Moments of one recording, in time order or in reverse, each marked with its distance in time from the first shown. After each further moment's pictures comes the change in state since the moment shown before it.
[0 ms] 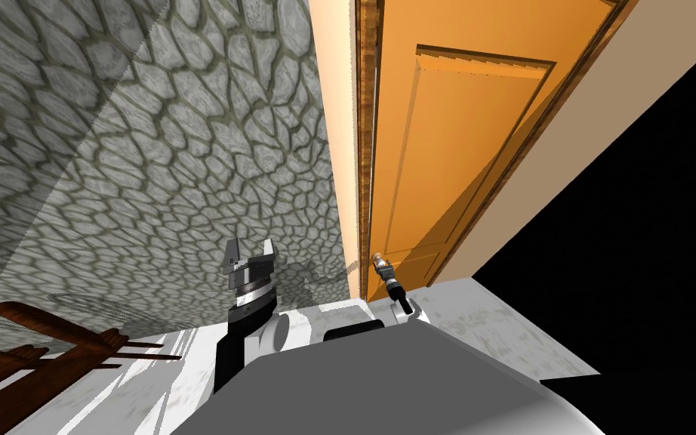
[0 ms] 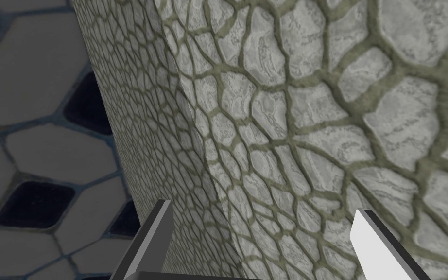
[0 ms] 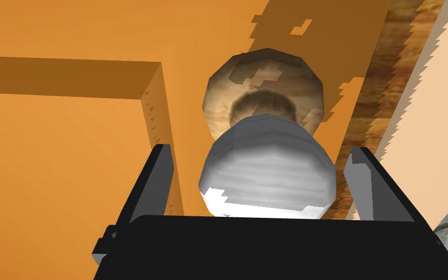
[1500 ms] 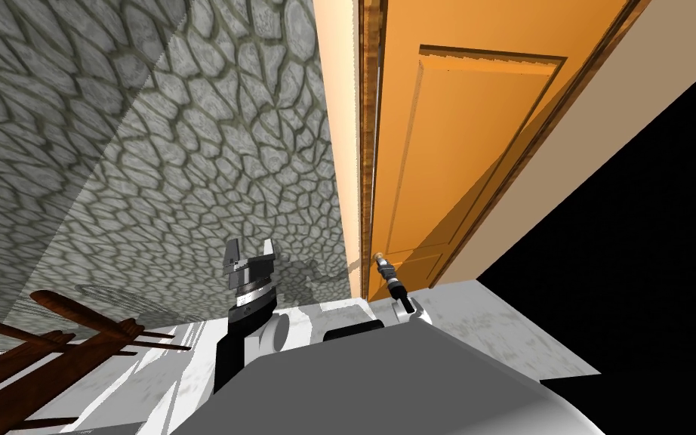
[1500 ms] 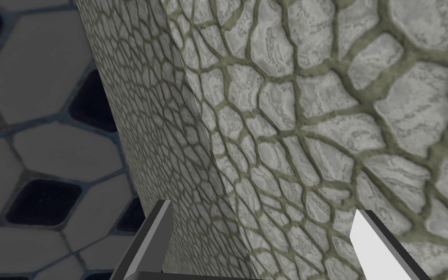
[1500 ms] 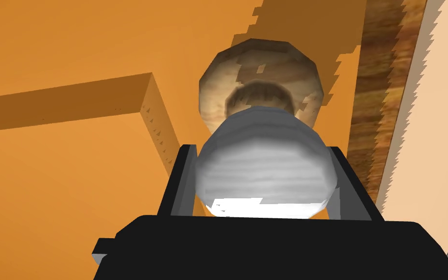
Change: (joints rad) arm -0.001 -0.023 0.018 -0.003 -0.041 -0.003 -0.180
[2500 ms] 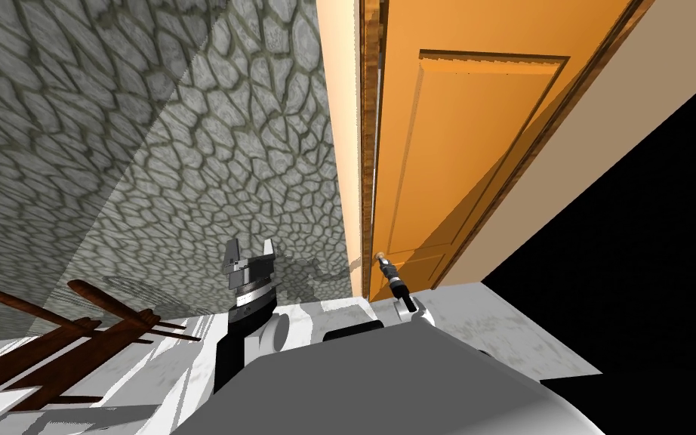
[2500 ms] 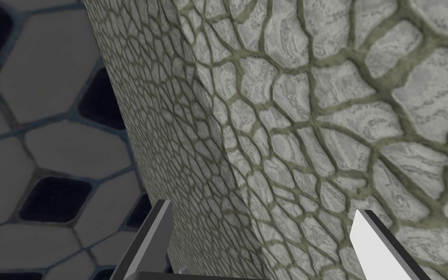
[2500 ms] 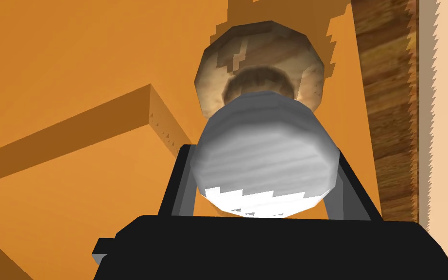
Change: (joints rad) arm 0.000 -0.031 0.024 -0.001 -0.058 -0.001 -0.231
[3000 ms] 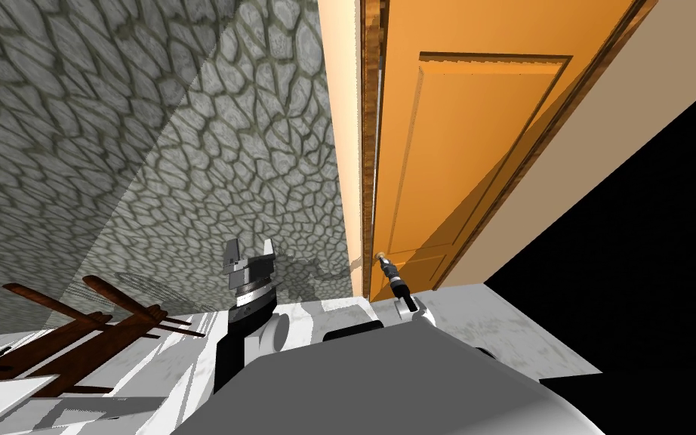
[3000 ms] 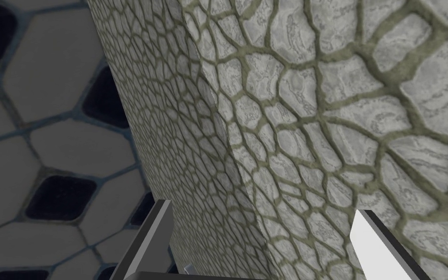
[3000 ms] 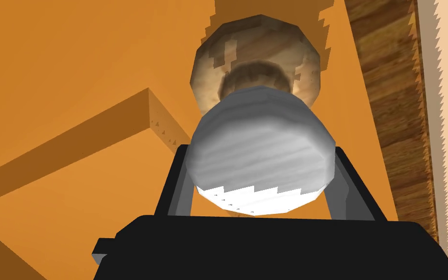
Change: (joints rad) arm -0.007 -0.013 0.007 0.014 -0.023 -0.008 -0.073
